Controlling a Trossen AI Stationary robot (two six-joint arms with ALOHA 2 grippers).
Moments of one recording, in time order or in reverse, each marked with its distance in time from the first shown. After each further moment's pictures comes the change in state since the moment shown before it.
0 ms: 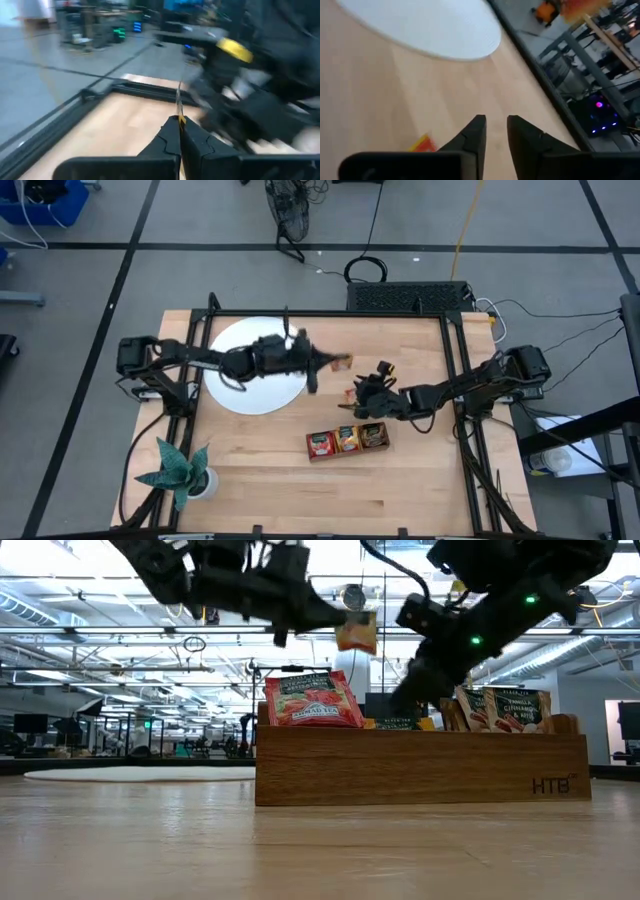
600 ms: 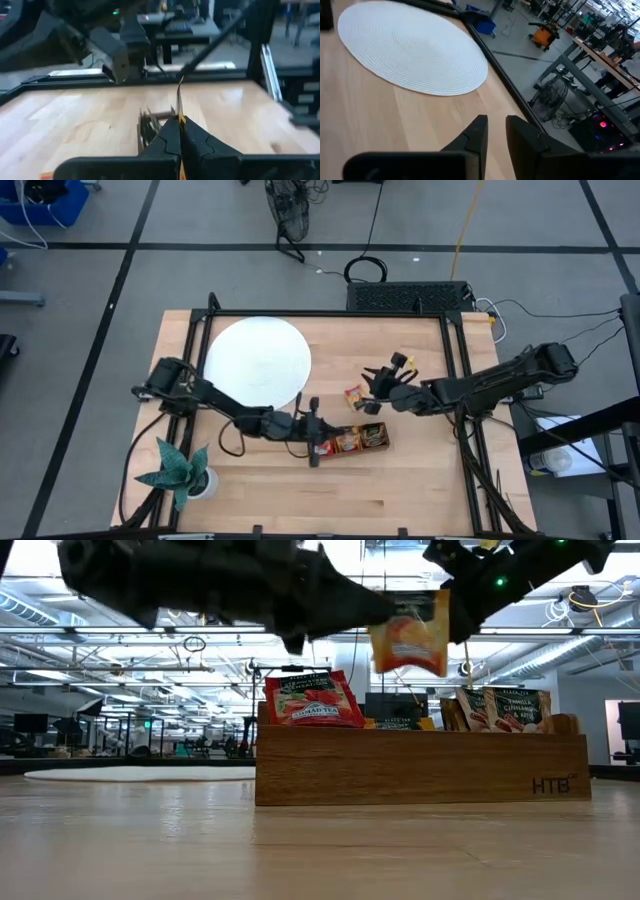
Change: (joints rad) left arm -0.477 0.287 -0.007 0.276 -0.278 0.101; right arm 0.038 -0.266 -0.007 -0.090 0.005 -0.072
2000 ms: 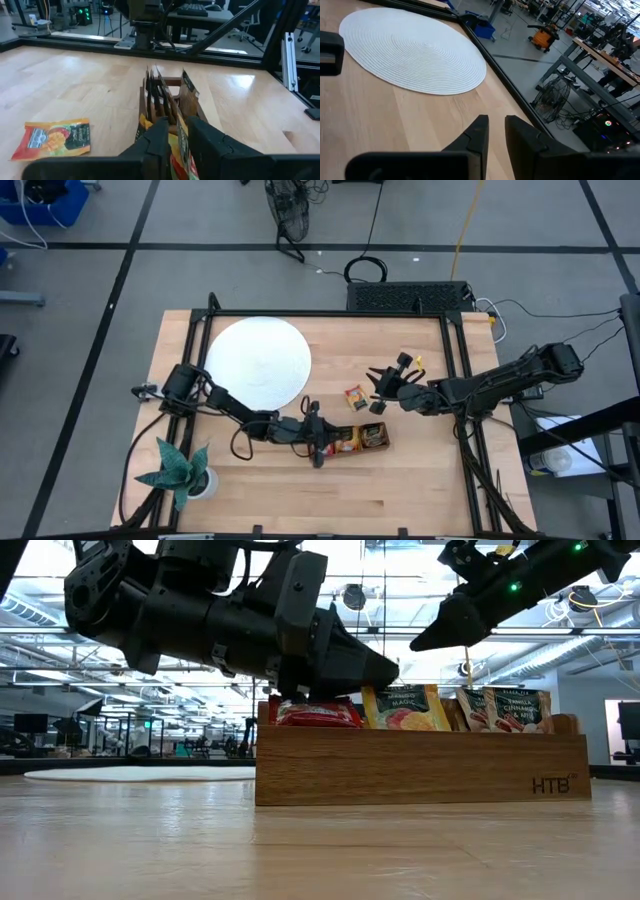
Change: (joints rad) left arm 0.006 0.149 0.002 0.079 -0.036 -0.173; right arm 0.000 -0.076 -0.085 0.057 -0.003 0.013
